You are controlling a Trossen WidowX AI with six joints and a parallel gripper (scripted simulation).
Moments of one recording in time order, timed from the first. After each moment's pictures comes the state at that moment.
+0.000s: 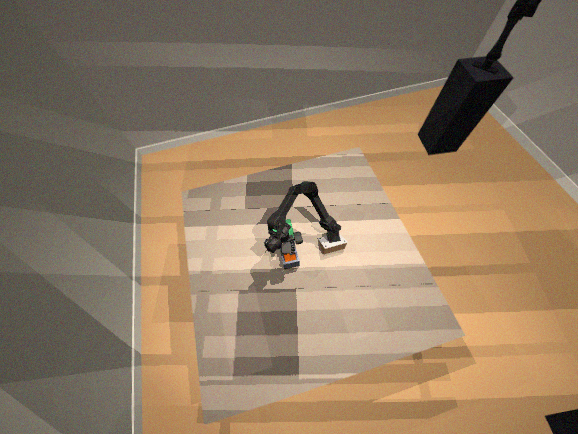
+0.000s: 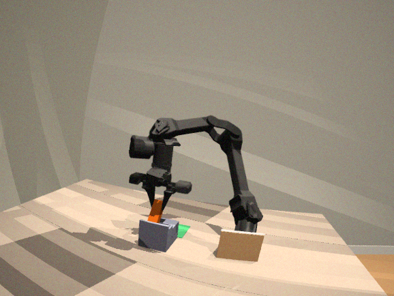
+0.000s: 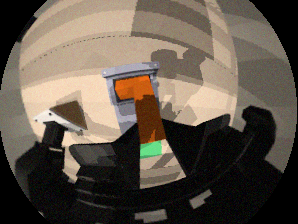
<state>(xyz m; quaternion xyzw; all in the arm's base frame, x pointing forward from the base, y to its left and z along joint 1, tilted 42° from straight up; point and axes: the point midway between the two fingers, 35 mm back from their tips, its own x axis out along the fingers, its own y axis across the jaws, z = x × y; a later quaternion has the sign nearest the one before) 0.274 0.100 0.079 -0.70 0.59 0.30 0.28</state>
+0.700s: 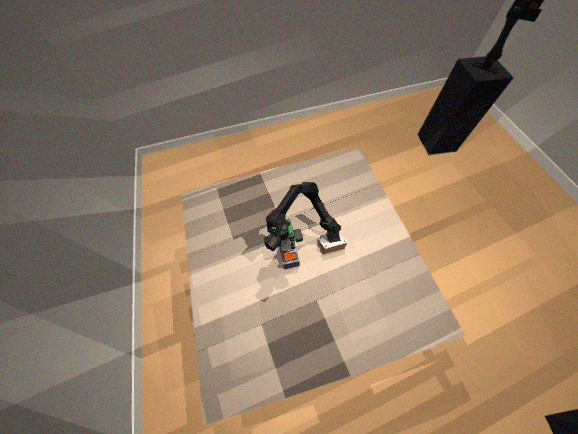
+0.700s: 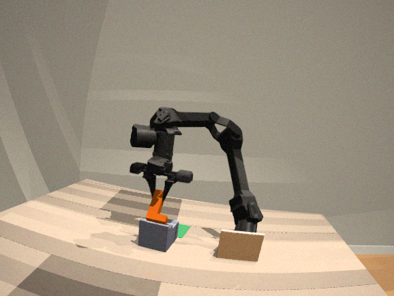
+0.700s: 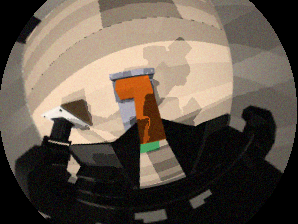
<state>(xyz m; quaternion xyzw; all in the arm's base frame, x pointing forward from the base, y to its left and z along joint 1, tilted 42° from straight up) 0.270 0.121 0.102 -0.70 0.59 0.30 0.28</state>
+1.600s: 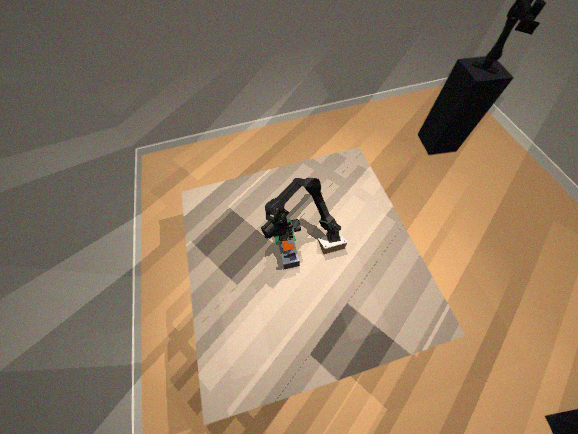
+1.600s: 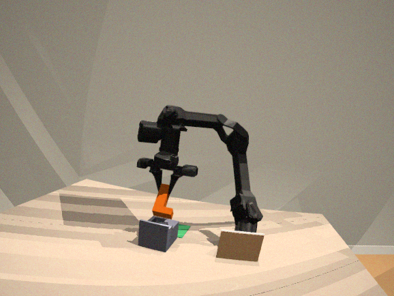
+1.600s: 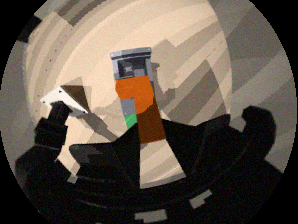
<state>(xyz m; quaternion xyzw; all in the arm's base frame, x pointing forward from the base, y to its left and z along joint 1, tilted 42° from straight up) 0.269 0.089 0.144 -0.69 0.59 0.30 0.29</state>
